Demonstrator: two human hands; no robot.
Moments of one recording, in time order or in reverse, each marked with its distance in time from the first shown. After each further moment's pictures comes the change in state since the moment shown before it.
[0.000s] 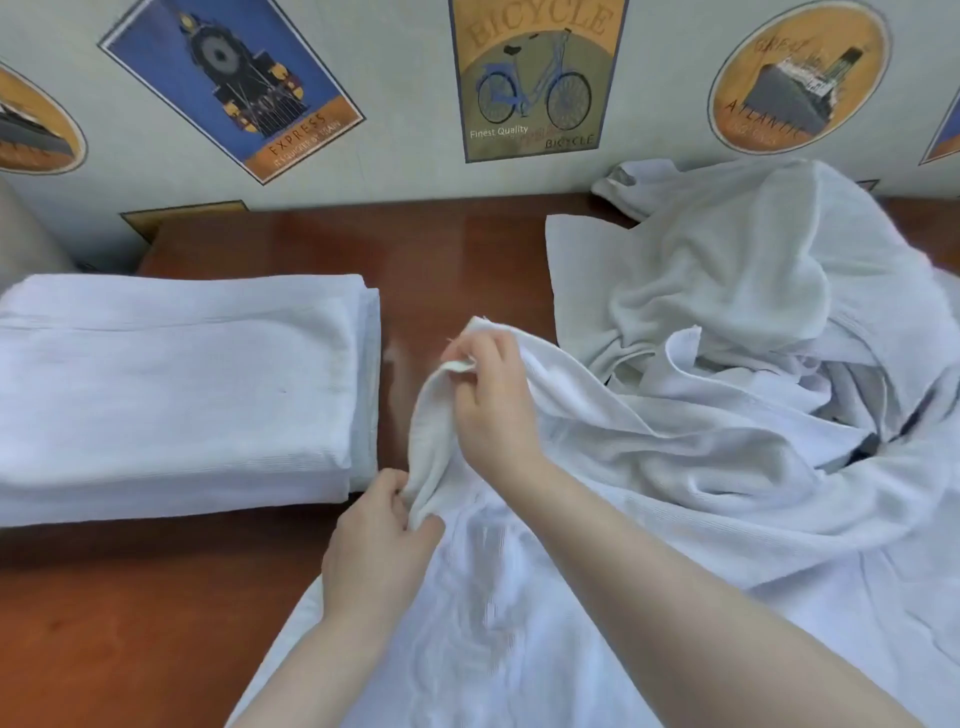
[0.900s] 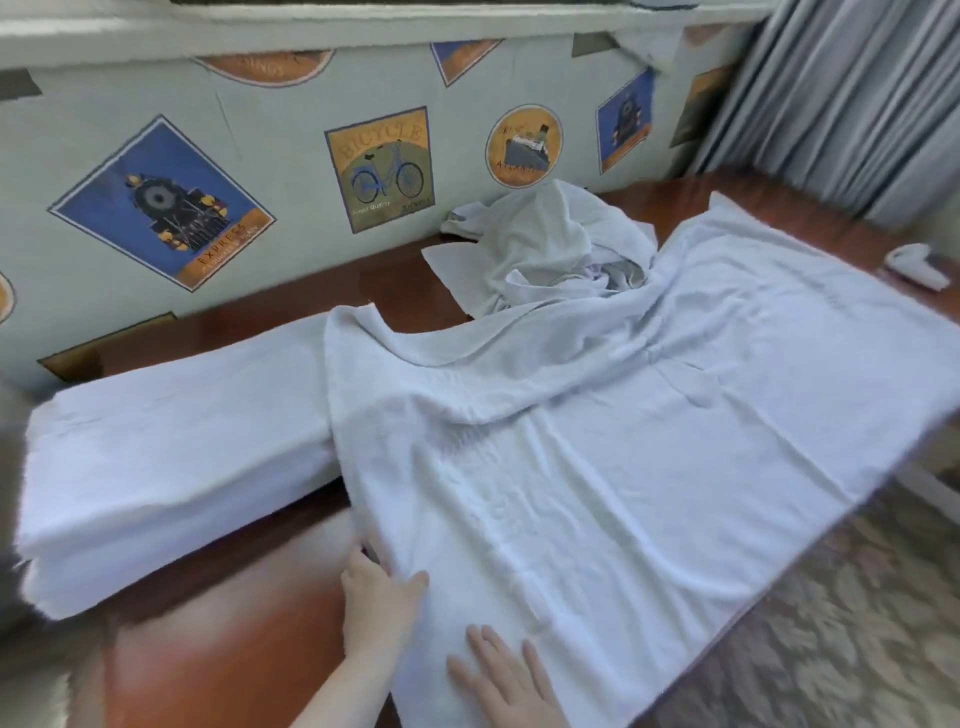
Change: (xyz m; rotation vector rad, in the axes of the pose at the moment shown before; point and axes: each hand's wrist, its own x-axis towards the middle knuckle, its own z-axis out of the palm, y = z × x) left_hand -0.048 -0.166 -0.102 -0.037 -0.350 0.069; right_hand -0.341 -0.104 0.160 -0.335 0.798 -0.199
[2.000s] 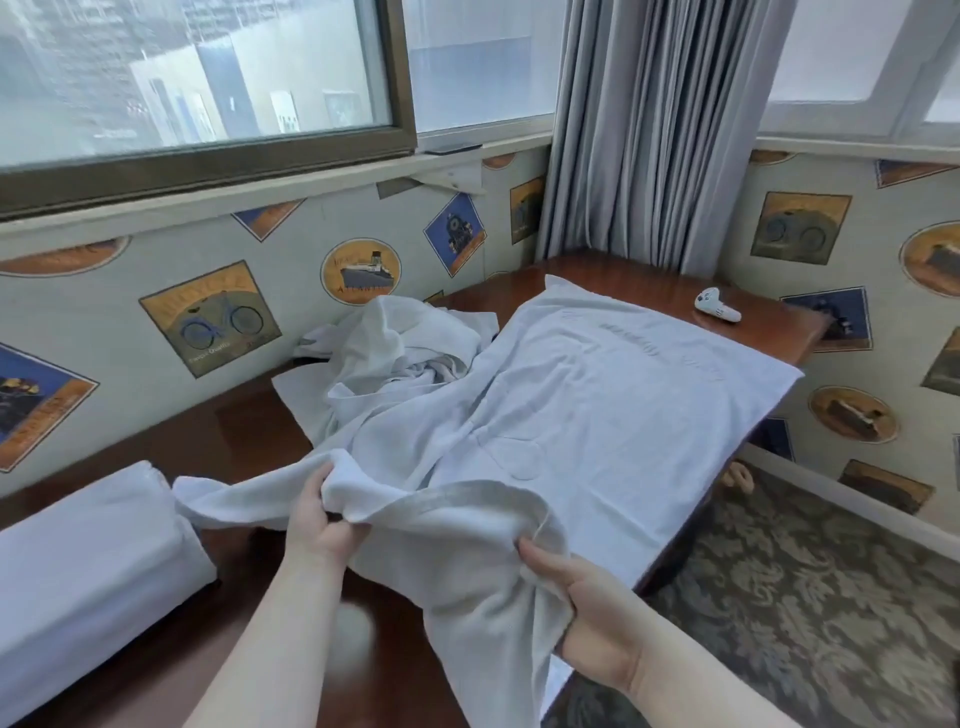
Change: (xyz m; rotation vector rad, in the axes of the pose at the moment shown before) left_hand -0.052 0.249 0.113 -1.439 -0.711 -0.278; right_hand 0.170 0.144 -0.268 1.125 -0.431 1.263
